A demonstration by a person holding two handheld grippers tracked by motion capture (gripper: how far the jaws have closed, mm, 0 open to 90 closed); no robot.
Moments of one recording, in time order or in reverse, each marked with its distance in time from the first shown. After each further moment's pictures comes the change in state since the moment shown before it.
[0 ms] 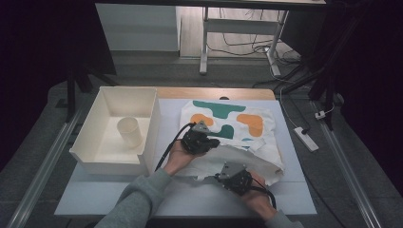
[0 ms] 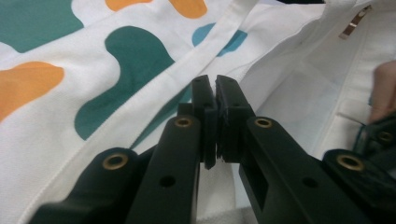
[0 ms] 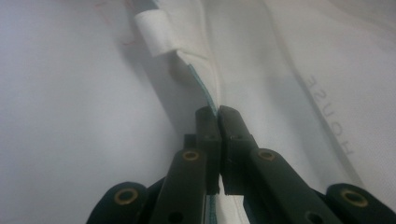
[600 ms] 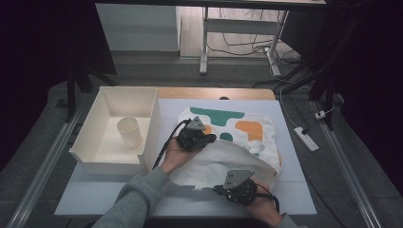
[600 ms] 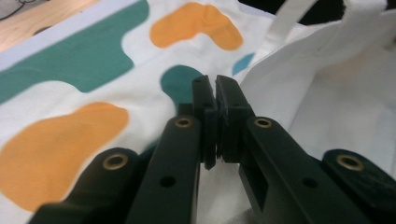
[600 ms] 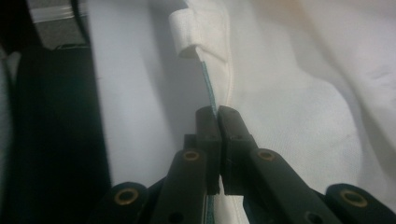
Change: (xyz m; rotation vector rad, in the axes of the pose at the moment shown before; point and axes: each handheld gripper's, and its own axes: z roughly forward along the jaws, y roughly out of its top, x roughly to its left) left arm 0.005 0.002 -0.018 -0.052 0.052 0.005; right arm 0.020 0.002 -0.028 -0.053 0.183 -0.006
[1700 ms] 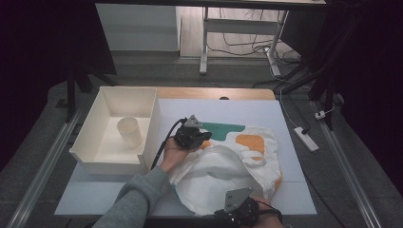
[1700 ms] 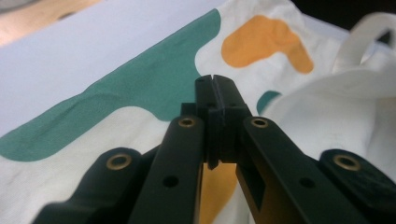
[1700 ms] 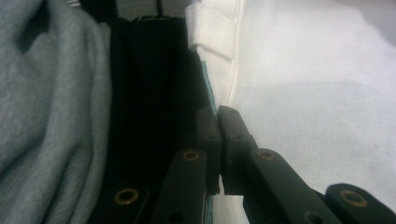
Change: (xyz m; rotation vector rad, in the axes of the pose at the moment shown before) left arm 0.014 -0.009 0.004 0.006 0.033 -0.078; right arm 0.041 -0.013 -0.008 0.069 0.192 -0.028
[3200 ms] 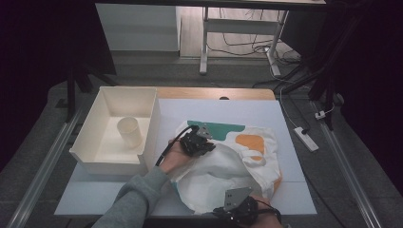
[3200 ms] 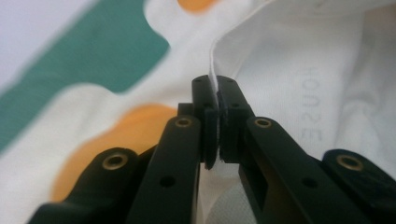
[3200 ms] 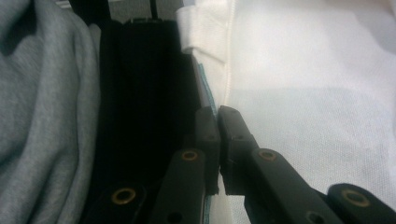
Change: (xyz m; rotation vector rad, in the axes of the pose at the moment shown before) left arm -0.022 0.004 0.007 0.159 -0.007 0.229; right arm -0.003 0.000 0.001 -0.033 -0.025 -0.010
